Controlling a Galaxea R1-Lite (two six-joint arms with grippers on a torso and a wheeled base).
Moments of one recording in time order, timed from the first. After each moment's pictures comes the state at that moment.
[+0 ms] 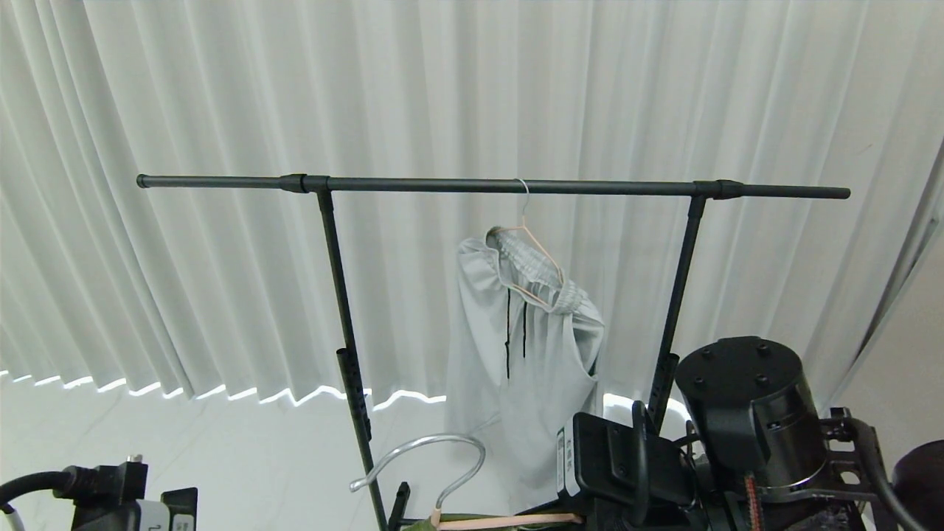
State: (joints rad) left arm -0.85 0.99 -0.45 -0.06 -0.15 0.40; right arm 1.03 1.64 -0.71 -0.39 0.37 -0.29
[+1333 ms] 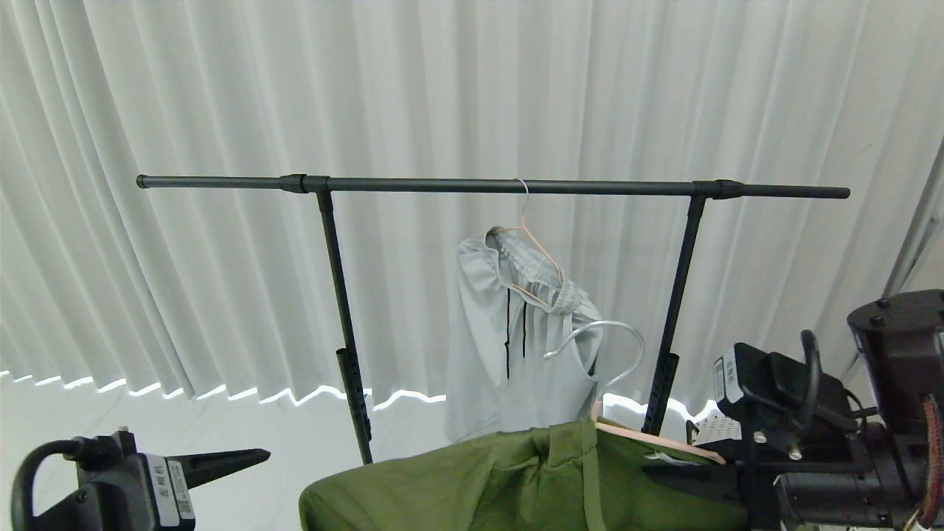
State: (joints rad) left arm -0.59 0.95 -0.35 -0.06 -0.10 0.45; right arm 0.76 1.35 -0.66 -0.09 0.33 -0.29
